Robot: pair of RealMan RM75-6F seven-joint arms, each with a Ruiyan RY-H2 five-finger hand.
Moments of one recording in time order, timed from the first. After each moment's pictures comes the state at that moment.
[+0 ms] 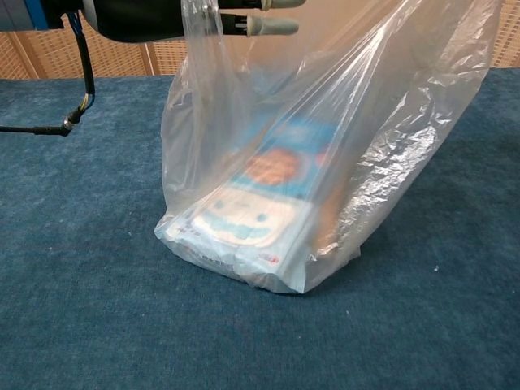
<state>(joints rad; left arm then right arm) -0.41 -1.63 -1.10 -1.70 0.59 -0.31 -0.22 0.38 -1.40 0.62 -1.87 -1.07 1.32 0.55</state>
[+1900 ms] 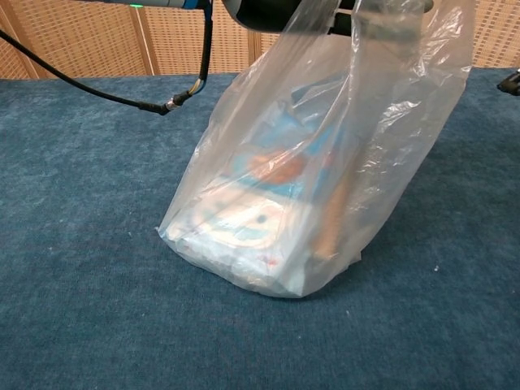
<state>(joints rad) -0.82 -1.65 -0.97 -1.58 0.61 -0.15 -0.44 0.57 -1.48 0.60 -1.89 -1.00 1.29 0.35</state>
